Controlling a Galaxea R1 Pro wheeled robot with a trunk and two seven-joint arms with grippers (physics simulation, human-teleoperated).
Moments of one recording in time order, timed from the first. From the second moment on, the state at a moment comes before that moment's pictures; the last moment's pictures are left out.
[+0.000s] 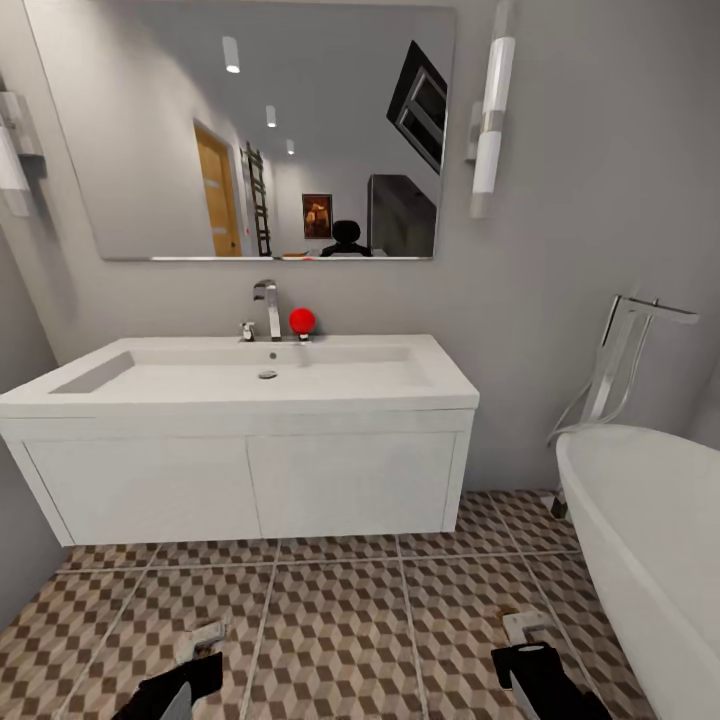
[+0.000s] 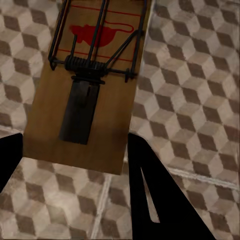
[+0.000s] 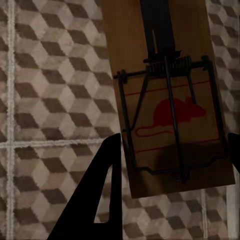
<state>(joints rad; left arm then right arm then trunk) -0.40 0.08 -0.03 -0.46 0.31 0.22 0.12 -0.44 0.00 -0.16 -0.47 0.32 0.35 -0.10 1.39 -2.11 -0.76</state>
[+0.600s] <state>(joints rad) -0.40 0.05 -0.03 -0.85 0.19 0.49 0.13 -0.44 0.10 -0.16 -0.50 0.30 0.36 -0.14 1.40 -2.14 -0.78</state>
